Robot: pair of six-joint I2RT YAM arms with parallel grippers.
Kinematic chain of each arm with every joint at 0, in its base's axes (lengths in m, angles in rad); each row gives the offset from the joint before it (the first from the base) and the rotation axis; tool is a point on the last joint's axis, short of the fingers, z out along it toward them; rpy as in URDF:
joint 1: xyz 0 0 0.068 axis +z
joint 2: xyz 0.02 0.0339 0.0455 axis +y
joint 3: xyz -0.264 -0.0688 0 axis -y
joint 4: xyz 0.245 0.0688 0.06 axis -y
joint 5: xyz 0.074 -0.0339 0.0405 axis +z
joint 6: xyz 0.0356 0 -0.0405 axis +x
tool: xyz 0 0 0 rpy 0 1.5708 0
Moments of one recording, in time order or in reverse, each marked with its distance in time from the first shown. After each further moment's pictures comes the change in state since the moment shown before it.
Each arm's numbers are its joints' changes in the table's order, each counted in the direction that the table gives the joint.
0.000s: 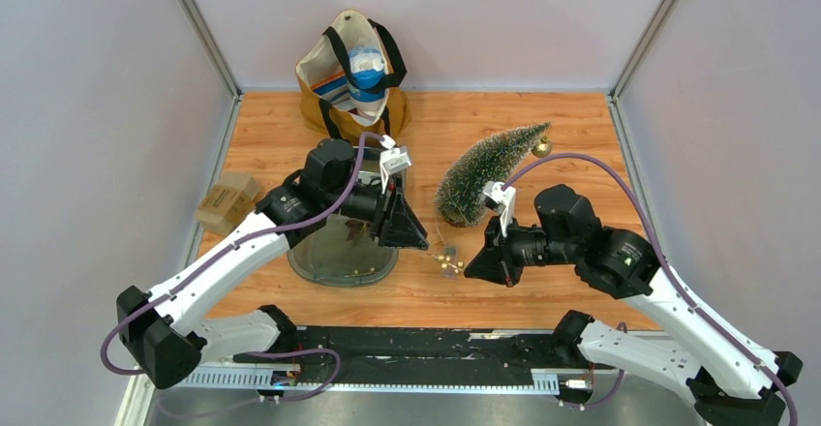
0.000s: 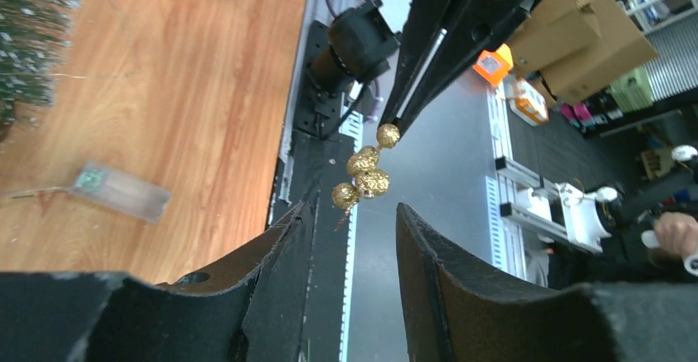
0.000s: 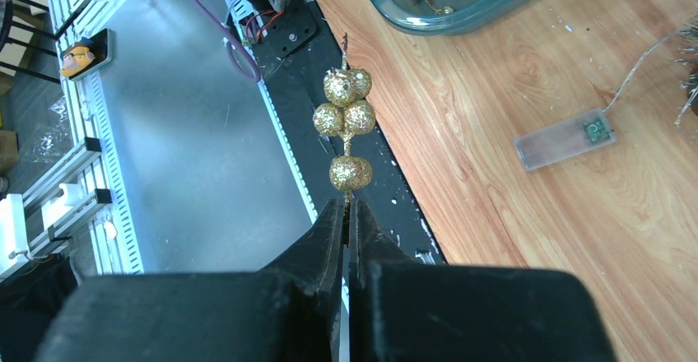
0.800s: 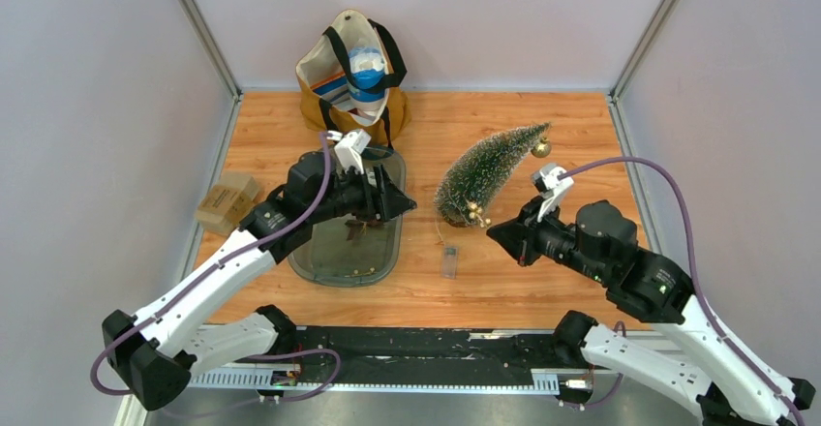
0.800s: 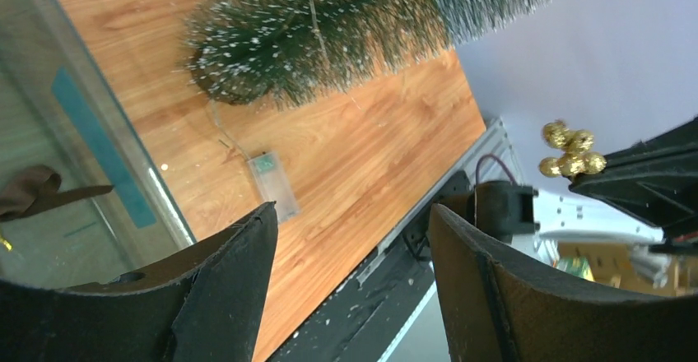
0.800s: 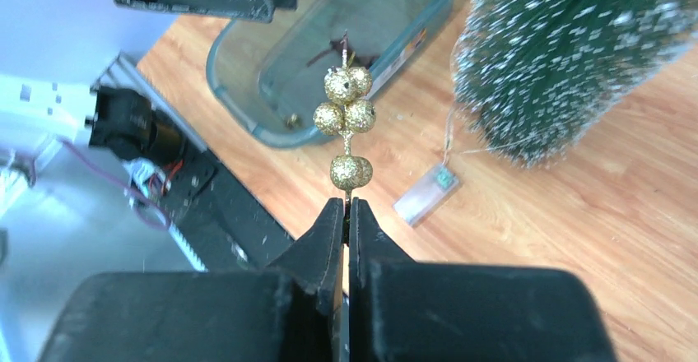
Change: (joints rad) left arm 0.032 -0.134 -0.114 0.011 0.652 -0.335; right arm 0.027 -0.174 -0.069 0.153 -0.504 0.123
